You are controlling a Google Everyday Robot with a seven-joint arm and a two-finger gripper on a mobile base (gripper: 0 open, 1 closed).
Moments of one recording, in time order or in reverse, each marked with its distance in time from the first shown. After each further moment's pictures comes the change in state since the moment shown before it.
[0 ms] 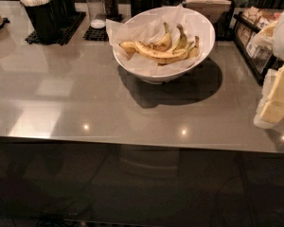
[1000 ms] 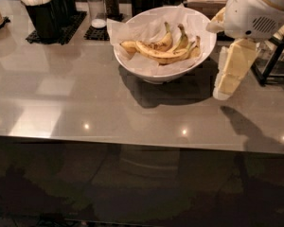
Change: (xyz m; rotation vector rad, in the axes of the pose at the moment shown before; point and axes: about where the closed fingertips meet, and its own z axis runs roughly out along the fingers) arm -0.071 -0.039 0.028 -0.082 -0.119 -0.125
